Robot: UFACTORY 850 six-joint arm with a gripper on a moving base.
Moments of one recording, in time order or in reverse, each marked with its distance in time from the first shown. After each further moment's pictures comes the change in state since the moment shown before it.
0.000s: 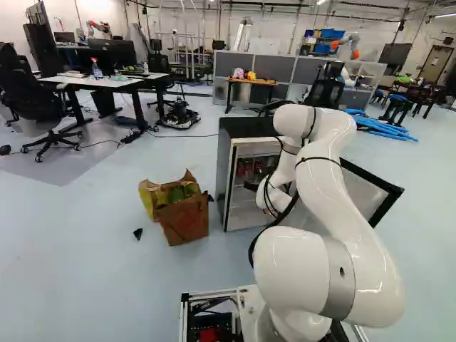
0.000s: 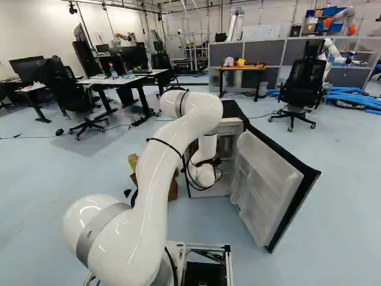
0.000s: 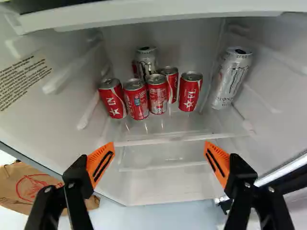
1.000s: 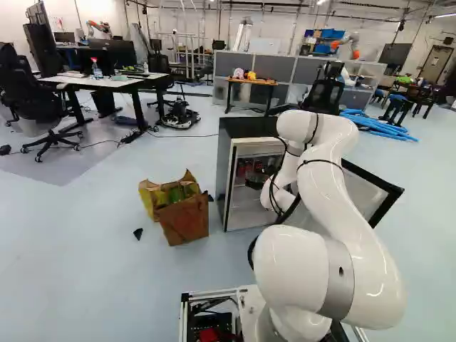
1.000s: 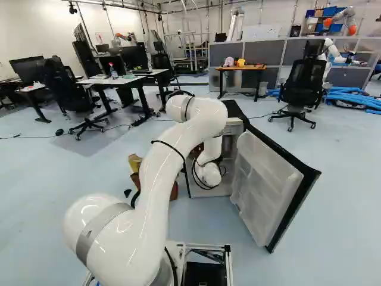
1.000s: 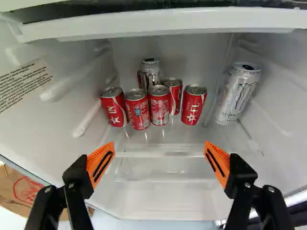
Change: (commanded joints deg) arm -2.3 -3.1 -6.3 -7.4 0.5 0.0
